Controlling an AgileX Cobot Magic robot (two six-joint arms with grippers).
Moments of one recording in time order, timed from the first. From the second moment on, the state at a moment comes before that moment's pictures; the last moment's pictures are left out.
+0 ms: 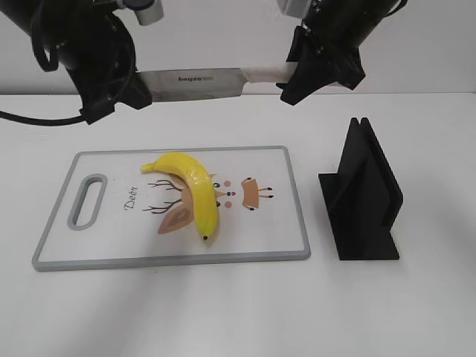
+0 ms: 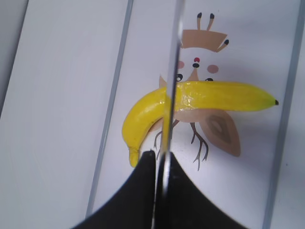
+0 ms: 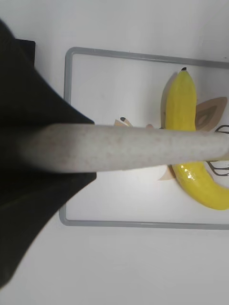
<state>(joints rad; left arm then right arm) -0.41 1.71 -1.43 -0.36 0.90 1.27 0.34 2.03 -1.82 0.52 1.22 -1.45</state>
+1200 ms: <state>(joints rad) -0.22 1.58 -1.45 -0.13 0.99 0.33 0.34 1.94 -1.86 0.39 1.23 -0.74</state>
